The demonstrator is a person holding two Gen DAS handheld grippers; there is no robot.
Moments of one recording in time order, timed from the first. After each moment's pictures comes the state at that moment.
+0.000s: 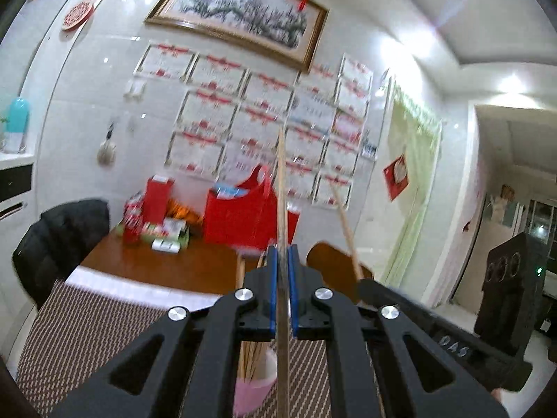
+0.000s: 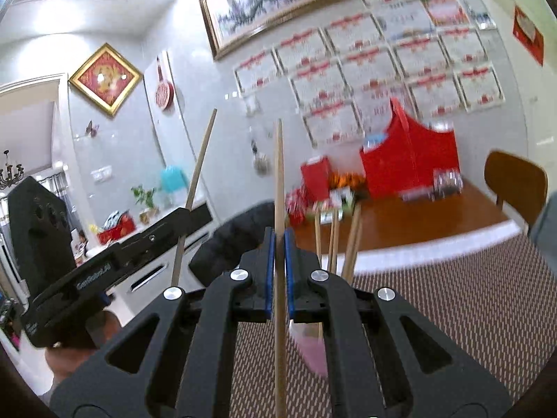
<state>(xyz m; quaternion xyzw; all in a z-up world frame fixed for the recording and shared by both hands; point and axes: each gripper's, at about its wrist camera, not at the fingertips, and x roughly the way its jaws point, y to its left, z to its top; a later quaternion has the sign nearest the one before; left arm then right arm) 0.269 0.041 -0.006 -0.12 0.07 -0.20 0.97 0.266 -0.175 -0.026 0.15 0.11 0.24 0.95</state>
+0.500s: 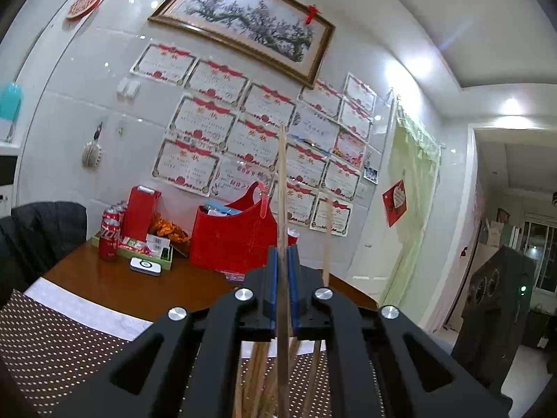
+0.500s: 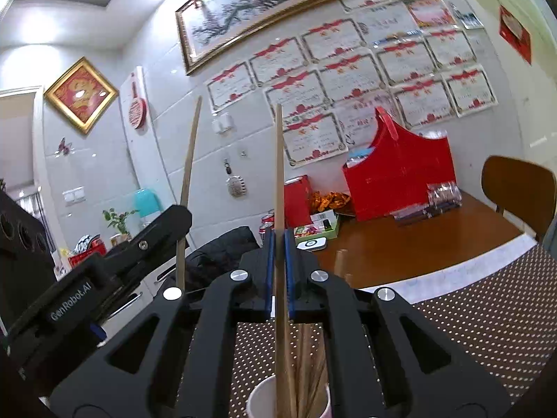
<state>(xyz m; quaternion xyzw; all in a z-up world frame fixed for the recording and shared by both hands) 0.361 0.024 -0.042 -0.15 0.03 -0.21 0.96 0.368 -0.161 -0.057 0.17 0.08 0.20 0.96</state>
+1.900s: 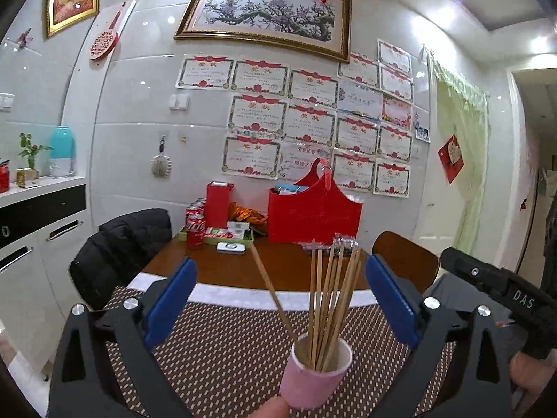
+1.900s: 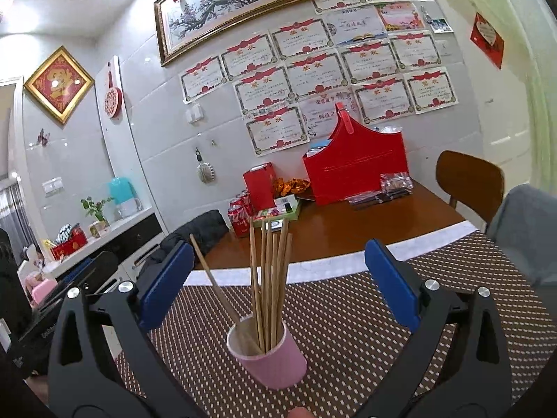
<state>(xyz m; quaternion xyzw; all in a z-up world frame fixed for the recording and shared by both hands) 0.246 0.047 -0.028 -0.05 0.09 -0.06 0.99 0.273 -0.200 -0.037 0.15 0.13 0.13 0.97</state>
